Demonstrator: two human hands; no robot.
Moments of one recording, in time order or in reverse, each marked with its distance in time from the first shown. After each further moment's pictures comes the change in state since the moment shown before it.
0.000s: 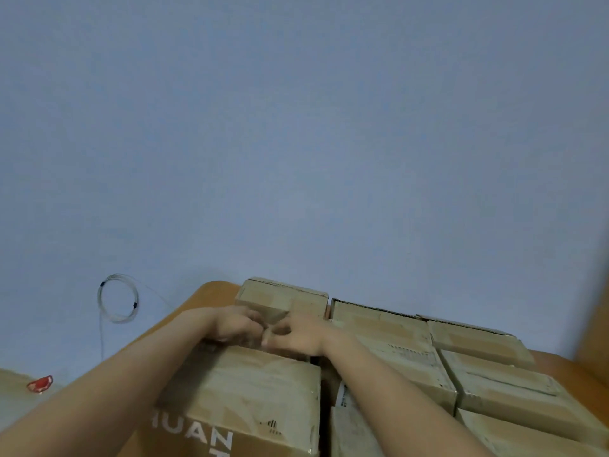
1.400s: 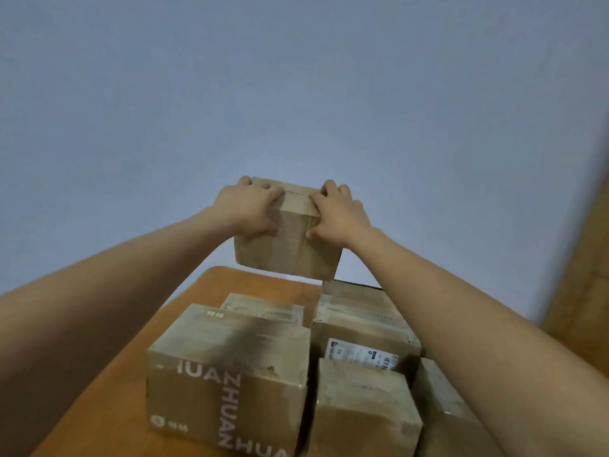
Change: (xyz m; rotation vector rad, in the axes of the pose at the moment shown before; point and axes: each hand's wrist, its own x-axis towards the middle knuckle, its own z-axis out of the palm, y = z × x) left_hand -0.082 0.112 -0.098 0.596 0.727 0.001; right_hand -0.070 -0.048 -0.143 -0.466 0.600 0.103
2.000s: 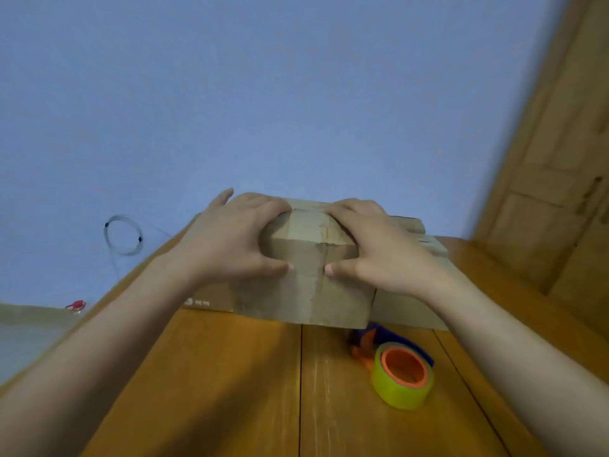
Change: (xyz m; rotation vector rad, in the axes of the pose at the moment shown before) left_hand -0.259 0.079 -0.072 -0.288 -0.008 0.278; right_hand -0.289 -0.040 -0.108 0.281 -0.099 -0.045
